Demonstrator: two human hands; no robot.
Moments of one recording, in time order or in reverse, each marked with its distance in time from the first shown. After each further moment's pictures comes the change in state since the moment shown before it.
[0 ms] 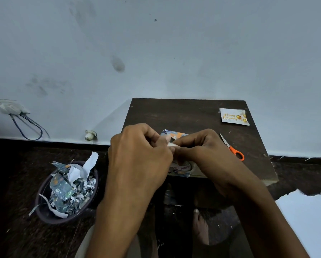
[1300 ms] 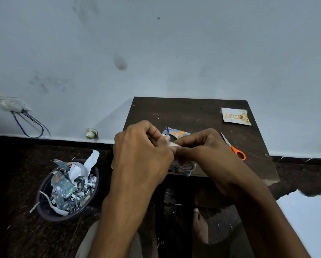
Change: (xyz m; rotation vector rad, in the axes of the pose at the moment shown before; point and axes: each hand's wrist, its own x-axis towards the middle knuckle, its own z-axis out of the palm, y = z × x) left_hand 0.008 -0.013 0.008 0.011 0.019 0.044; right_hand 0.000 0.001 0.000 -0.010 -0.022 -0.015
